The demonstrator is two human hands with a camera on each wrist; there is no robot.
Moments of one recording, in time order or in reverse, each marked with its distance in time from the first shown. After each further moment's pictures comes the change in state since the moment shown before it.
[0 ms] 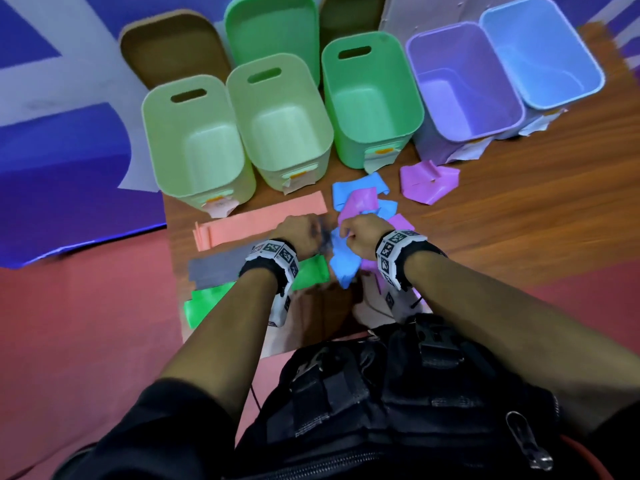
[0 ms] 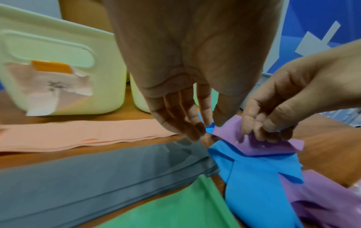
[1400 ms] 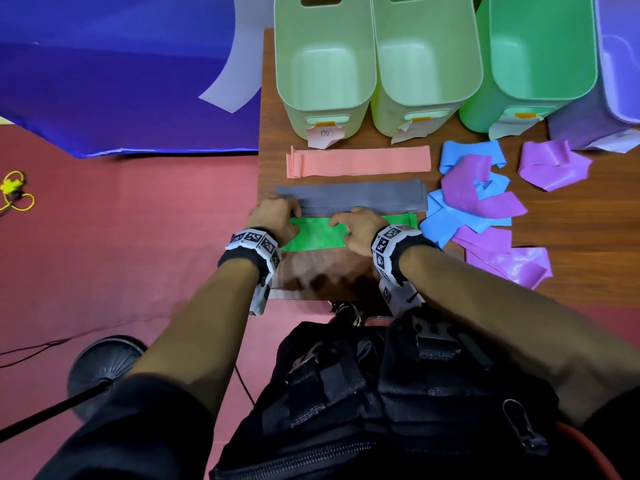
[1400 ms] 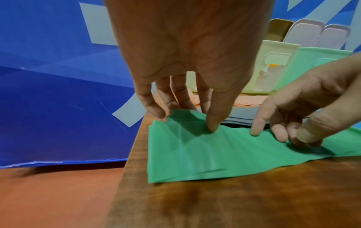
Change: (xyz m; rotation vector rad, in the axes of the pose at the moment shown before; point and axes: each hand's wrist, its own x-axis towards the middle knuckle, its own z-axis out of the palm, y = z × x) left_hand -0.109 -0.198 0.026 -0.058 0.126 -0.303; right_hand 0.026 -0.143 0.124 -0.120 -0.203 -0.186
